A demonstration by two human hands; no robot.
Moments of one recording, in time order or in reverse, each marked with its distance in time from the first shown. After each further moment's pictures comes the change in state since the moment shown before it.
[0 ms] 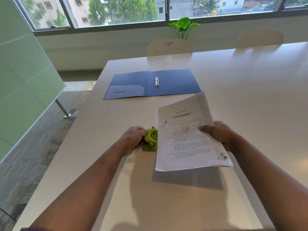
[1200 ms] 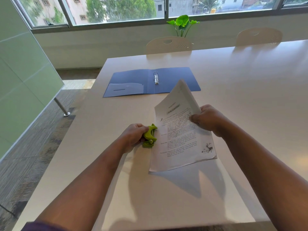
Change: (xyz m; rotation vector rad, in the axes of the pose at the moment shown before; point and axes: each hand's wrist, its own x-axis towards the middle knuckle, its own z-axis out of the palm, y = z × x) left_hand -0.002 0.002 0.001 0.020 0.005 -0.010; right_hand -0.013 -0.052 0.043 -0.458 0.161 -0.172
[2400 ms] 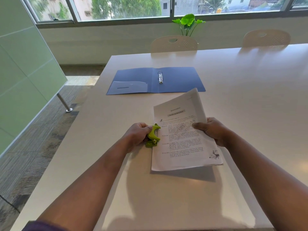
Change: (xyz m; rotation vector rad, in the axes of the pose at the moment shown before) left_hand 0.006 -0.007 0.000 0.047 0.040 0.045; right_hand 0.016 0.044 0.010 0.351 -0.184 0.152
